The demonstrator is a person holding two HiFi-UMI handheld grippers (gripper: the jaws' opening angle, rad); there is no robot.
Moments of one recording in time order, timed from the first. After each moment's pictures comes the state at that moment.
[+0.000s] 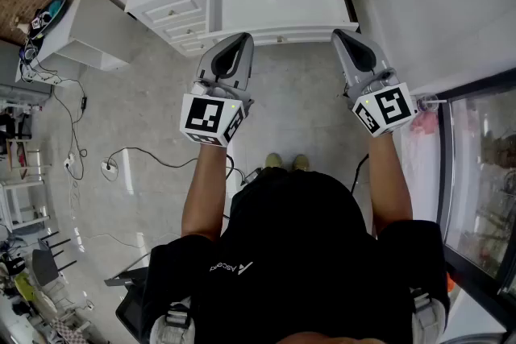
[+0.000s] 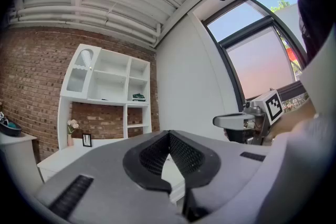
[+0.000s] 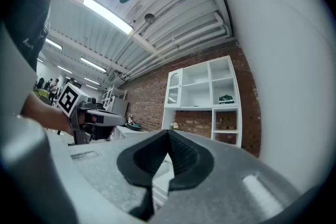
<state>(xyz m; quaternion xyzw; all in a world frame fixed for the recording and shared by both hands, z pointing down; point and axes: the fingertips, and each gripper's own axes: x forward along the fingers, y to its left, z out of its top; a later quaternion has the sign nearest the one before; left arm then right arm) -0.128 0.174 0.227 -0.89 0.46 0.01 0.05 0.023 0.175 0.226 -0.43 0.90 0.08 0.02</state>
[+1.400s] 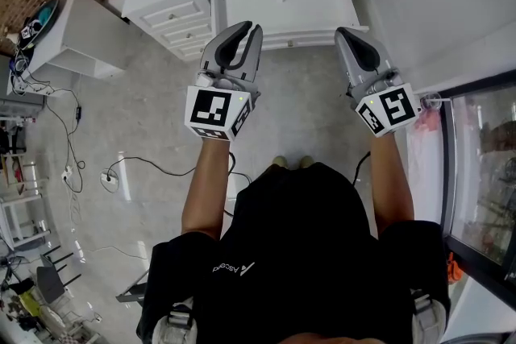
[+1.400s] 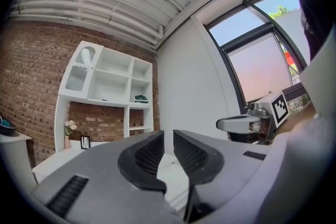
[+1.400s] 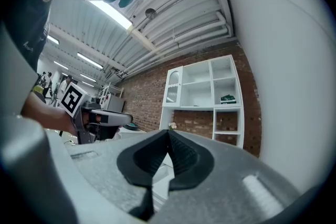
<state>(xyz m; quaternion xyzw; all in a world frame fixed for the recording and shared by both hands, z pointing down) -0.179 0.125 0.220 -0.90 0.44 0.03 0.04 -0.041 0.142 0.225 -0.45 0.89 0.08 0.01</state>
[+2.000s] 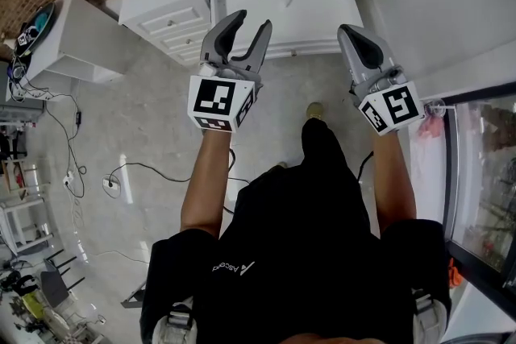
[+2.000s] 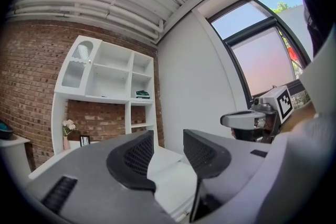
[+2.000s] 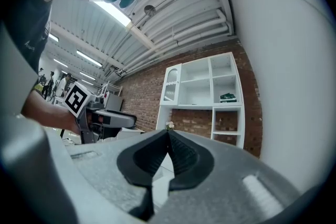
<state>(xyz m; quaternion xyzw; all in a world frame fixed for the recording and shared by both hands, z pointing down) -0.180 0.051 0.235 -0.90 0.44 0.01 0.03 -0.044 0.081 0.236 -0.45 0.89 0.09 0.01</state>
